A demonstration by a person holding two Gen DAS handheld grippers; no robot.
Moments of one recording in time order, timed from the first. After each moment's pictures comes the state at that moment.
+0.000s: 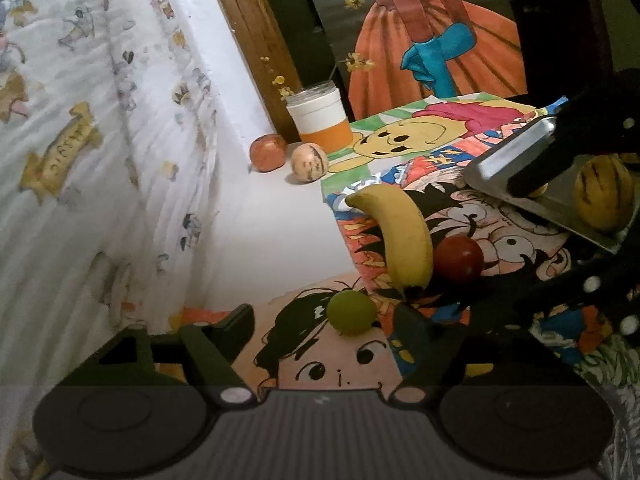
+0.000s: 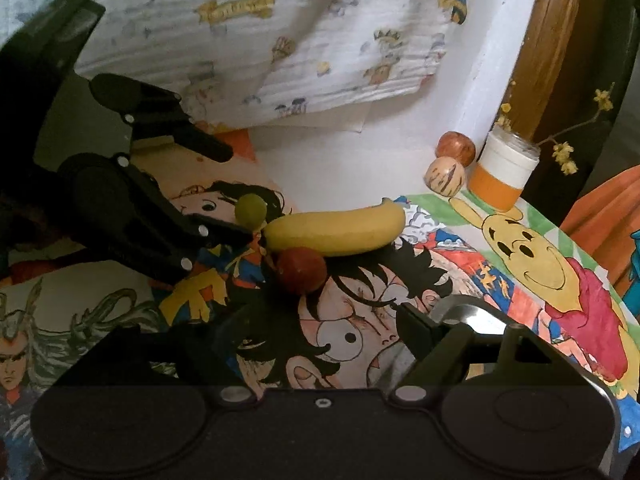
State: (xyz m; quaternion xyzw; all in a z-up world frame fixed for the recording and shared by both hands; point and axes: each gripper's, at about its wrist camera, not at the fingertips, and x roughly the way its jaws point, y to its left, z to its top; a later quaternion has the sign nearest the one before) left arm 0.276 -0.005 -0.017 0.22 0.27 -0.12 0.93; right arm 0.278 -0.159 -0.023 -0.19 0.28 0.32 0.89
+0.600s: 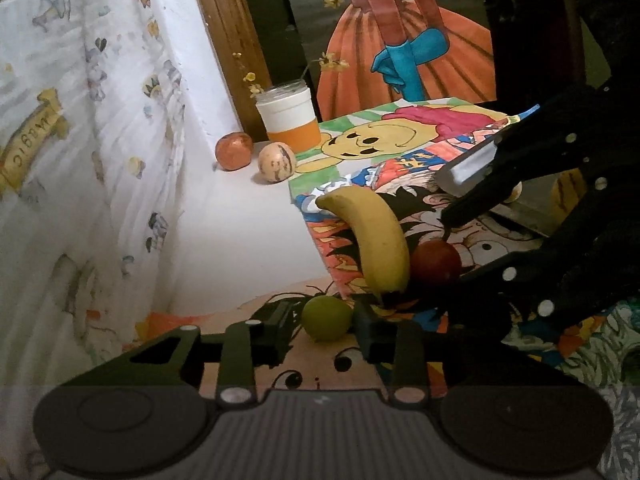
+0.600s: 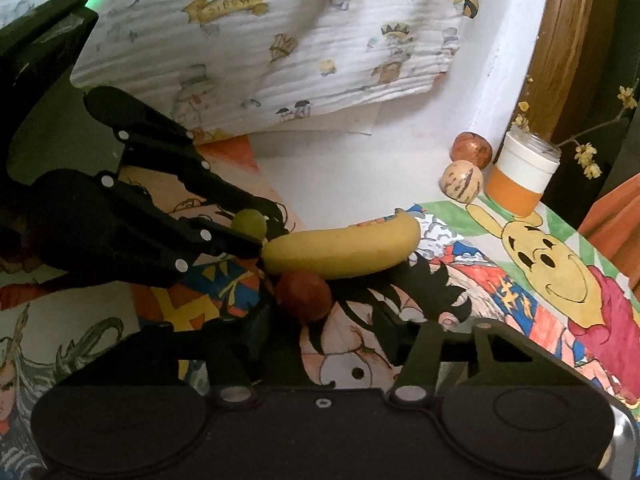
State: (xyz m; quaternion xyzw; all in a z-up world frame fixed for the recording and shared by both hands) left arm 0.286 0.003 -0.017 0.20 0.28 -0.18 0.92; right arm 0.299 -0.148 -0.026 -0.17 0.28 0.34 0.88
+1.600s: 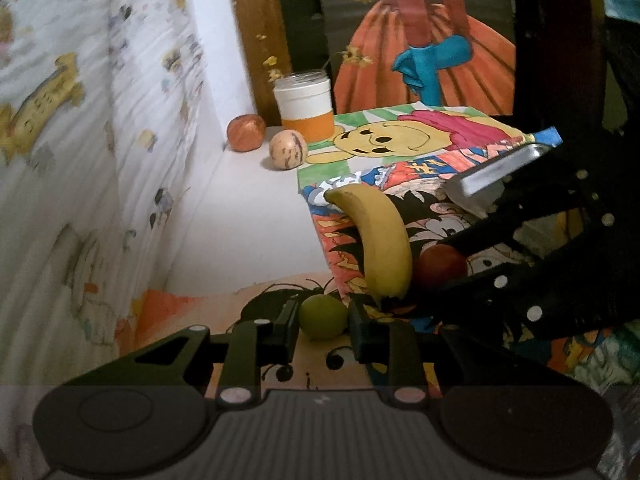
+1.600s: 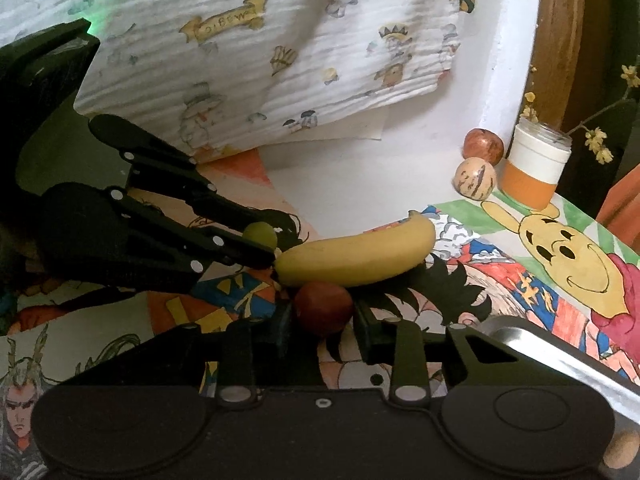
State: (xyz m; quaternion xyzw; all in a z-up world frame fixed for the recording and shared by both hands) left arm 0.291 0.007 -0.012 0.13 0.31 -0.17 0.93; right arm 0.300 -0.154 -0.024 -0.13 0.29 0.36 0.88
